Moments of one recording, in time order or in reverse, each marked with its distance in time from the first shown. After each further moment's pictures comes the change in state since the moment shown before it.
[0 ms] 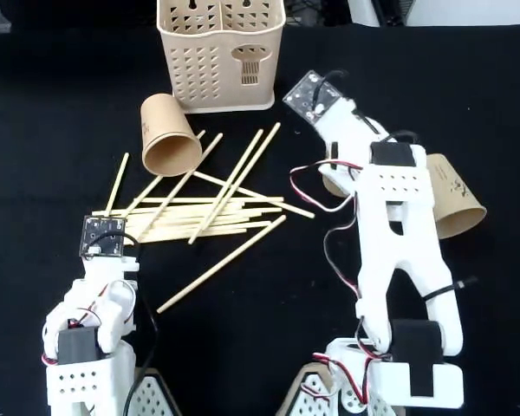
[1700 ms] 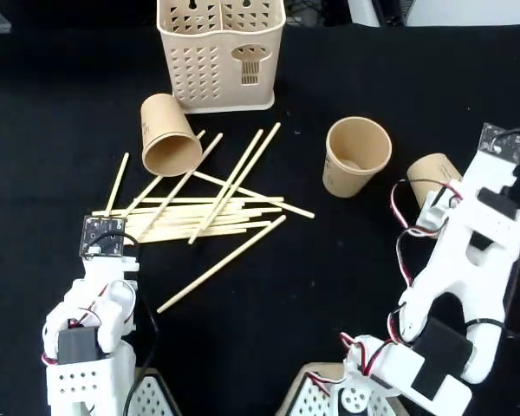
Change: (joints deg) left arm 0.0 0.0 0.0 0.0 0.0; right arm 31.7 -0.2 12.1 -2.3 -39.0
